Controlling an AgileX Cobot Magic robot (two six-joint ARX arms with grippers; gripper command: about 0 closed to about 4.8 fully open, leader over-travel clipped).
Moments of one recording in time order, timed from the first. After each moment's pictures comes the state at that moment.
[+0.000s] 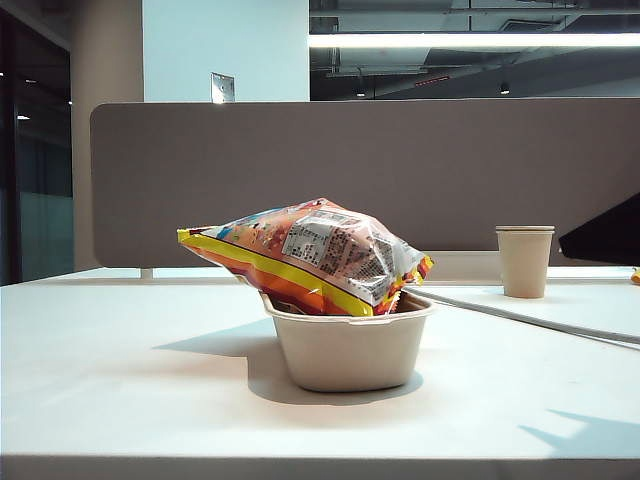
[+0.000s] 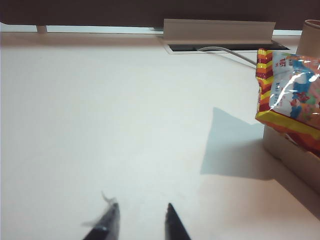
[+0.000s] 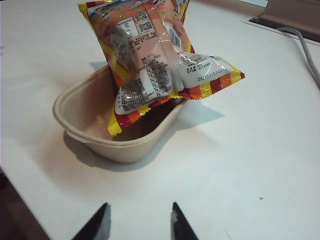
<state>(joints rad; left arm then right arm) -0.09 0.00 0.01 -0.15 0.22 -0.02 0.72 0.23 0.00 -0.02 0.00 -0.05</state>
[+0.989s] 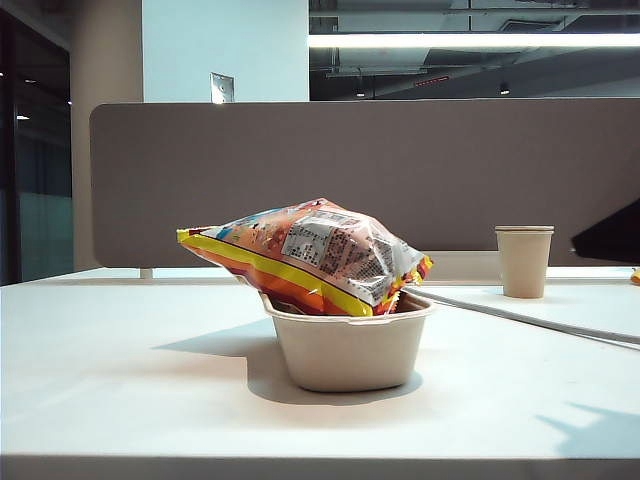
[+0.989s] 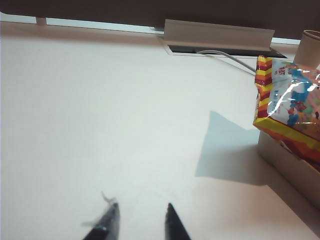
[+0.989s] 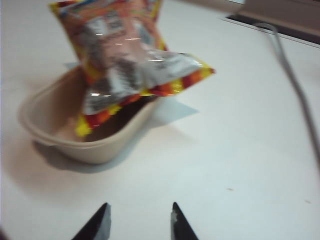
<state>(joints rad) -0.09 0.00 0.01 -0.15 0.22 -0.08 0.63 0.23 0.00 -0.02 0.00 -0.05</state>
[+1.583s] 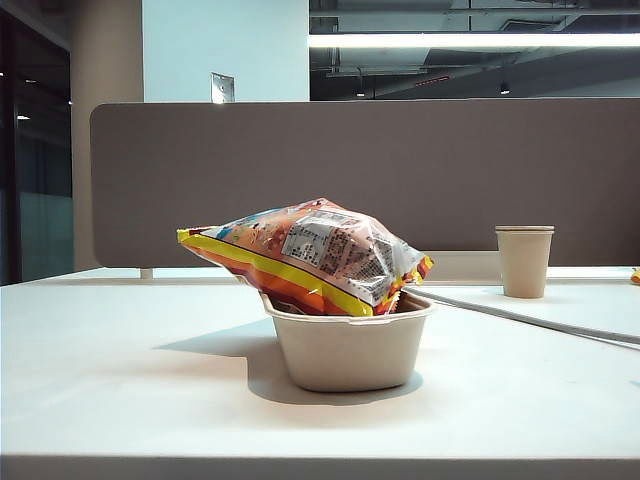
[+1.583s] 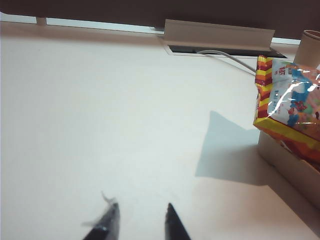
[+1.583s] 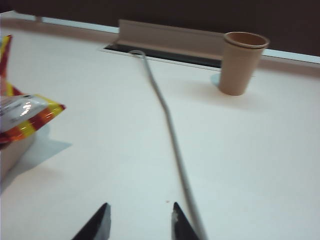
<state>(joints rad) -0.09 0.00 0.01 -0.15 0.22 -0.08 0.27 0.10 0.00 -0.02 0.00 -0.05</state>
